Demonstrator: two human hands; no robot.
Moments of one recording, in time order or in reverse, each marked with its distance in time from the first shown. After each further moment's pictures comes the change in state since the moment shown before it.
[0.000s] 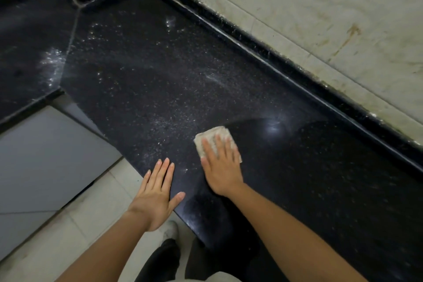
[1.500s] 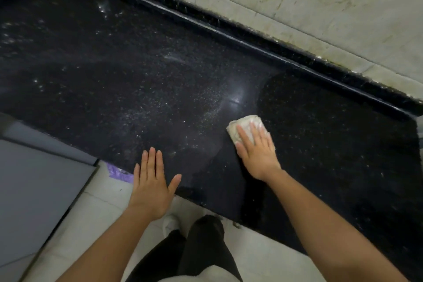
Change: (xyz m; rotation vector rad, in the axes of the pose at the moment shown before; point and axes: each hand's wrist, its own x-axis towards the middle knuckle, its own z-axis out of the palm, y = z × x) left_hand 0.007 -0.011 0.017 -0.003 0.119 0.052; right_hand -0.091 0.068 0.003 0.038 0.030 0.457
